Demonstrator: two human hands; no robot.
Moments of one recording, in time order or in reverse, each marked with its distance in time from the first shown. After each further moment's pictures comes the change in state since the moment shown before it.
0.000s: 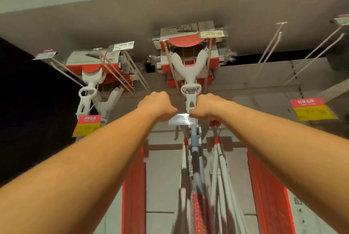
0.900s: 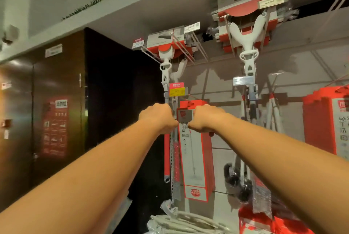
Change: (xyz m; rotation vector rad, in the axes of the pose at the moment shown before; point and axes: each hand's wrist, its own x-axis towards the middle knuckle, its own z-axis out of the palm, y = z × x) left_hand -0.260 -0.118 -0.130 0.308 -0.216 -0.241; right_hand -0.220 -0.192 0.008 0.074 -0.260 -0.245
